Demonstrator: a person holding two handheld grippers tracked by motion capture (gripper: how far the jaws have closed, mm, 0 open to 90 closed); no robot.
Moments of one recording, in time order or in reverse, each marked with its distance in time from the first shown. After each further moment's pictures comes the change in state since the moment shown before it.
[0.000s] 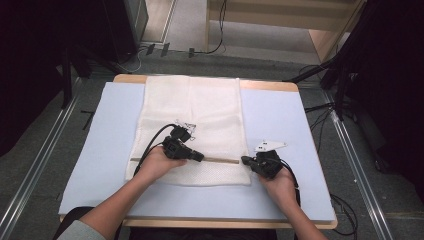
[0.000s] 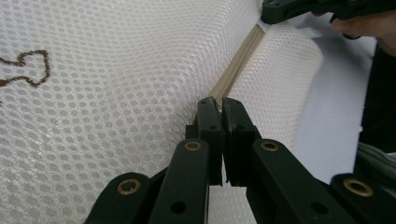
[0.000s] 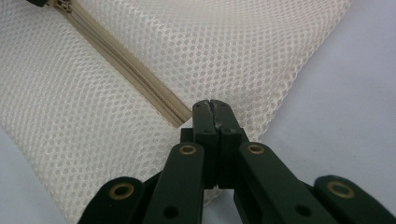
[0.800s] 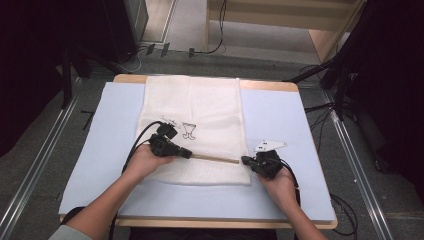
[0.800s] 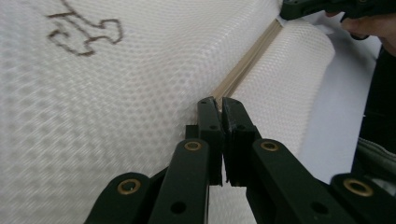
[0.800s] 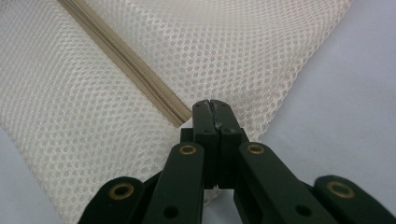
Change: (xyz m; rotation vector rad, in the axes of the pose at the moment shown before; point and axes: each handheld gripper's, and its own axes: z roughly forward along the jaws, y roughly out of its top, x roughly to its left) left arm 0.018 -0.016 -0.031 -0.020 0.036 -0.055; right arm 0.000 0.000 0.000 0.002 0.000 0.002
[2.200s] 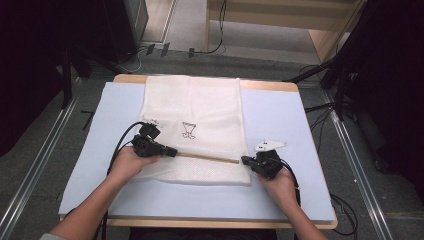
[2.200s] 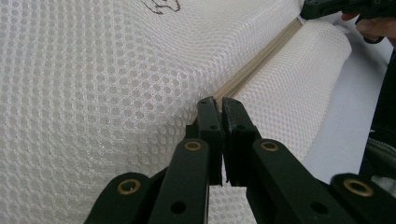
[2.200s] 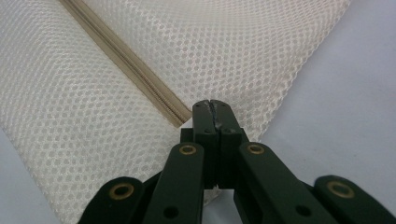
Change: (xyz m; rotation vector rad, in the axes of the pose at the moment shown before) left arm 0.018 -0.023 -0.028 -0.042 0.031 -0.048; right arm 0.000 0.000 0.000 0.000 0.004 0.012
